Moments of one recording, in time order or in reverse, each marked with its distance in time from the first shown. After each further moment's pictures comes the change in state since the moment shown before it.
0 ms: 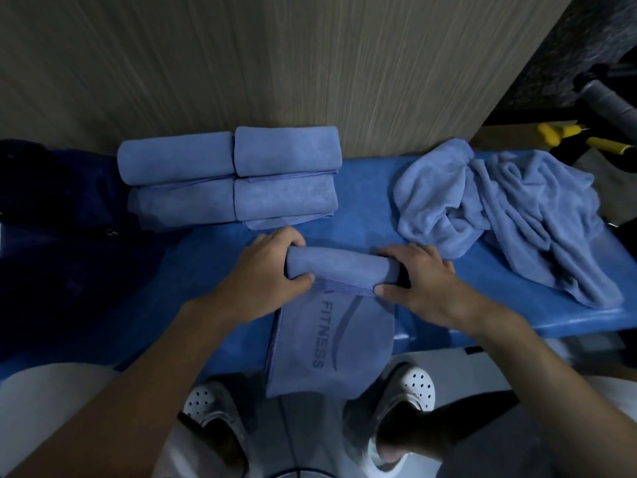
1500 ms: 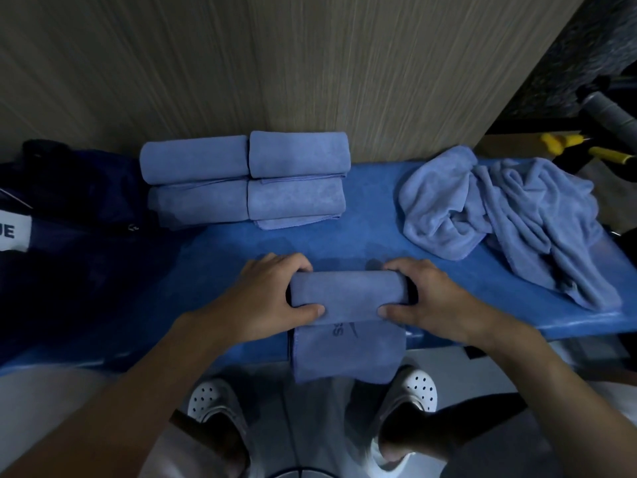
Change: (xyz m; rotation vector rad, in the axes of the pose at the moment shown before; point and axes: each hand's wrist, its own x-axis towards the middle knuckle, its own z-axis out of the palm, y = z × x) left_hand -0.034 0.009 -0.012 0.225 -0.163 0.006; right_hand -0.015 0.010 0.008 0.180 -0.058 -0.144
